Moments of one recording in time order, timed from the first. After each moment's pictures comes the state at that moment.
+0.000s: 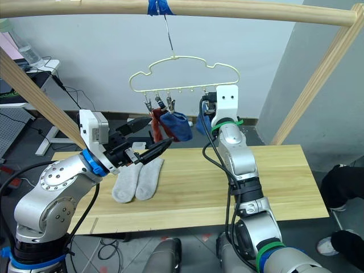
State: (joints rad) left arm -0.26 0.59 0.14 -0.54 -0.62 0.56 -0.56; right arm -0.80 0.08 -0.01 0.20 0.02 0.42 -0.10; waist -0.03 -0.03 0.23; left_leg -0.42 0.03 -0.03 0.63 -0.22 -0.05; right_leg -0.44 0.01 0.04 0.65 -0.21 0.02
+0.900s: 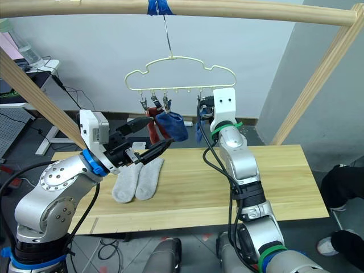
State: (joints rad) left arm -0.26 0.59 0.14 -0.54 -0.61 0.56 -0.56; right arm -0.75 0.06 0.04 0.13 0.01 0.47 -0.03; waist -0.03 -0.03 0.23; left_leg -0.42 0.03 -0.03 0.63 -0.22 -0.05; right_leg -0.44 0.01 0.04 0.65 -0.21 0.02
